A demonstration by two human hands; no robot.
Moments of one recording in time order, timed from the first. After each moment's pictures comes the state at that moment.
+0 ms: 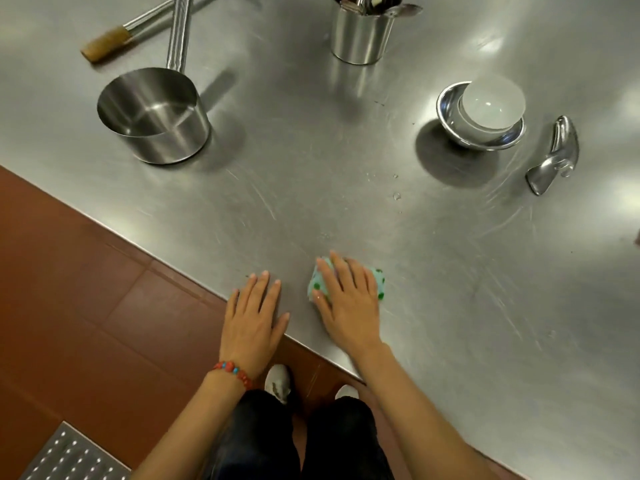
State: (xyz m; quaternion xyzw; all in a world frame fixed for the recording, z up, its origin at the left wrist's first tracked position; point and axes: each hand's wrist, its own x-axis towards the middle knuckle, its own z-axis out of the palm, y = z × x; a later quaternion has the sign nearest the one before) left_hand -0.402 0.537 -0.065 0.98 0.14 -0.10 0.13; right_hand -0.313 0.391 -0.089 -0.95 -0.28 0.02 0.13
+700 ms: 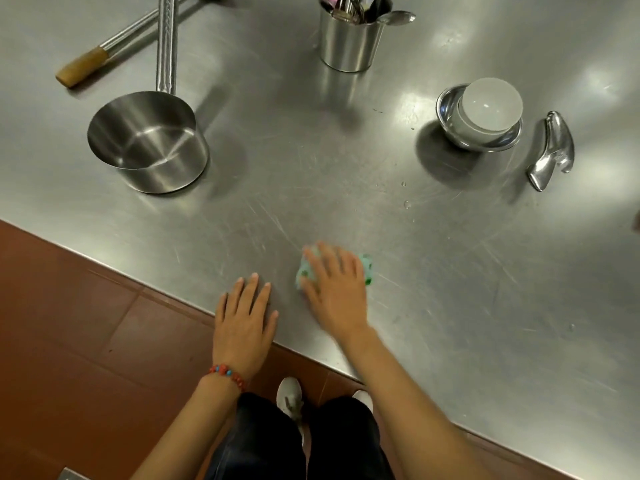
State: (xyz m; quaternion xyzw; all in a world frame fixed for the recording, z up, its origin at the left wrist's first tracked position) left_hand -0.383 0.605 -0.069 0.97 0.13 -0.08 0.16; right_hand -0.290 0.468 -0.089 -0.96 -0.25 -0.02 0.12
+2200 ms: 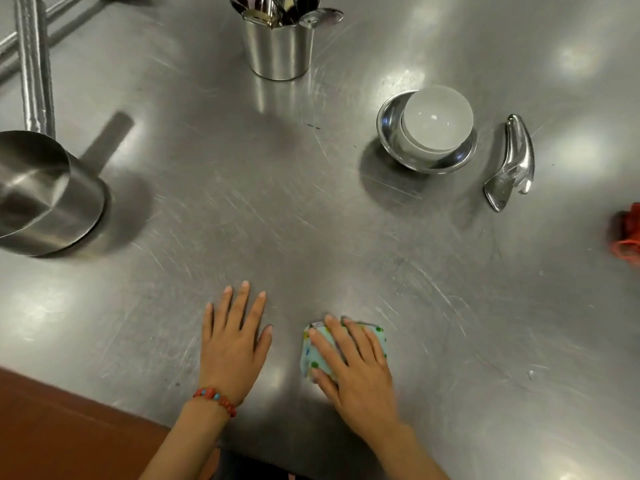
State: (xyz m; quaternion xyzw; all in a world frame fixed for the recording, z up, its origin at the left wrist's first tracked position) left_hand -0.273 0.533 -0.072 0.97 0.11 -0.17 0.13; right_hand -0.274 0.331 -0.099 -0.96 -0.28 0.03 0.08
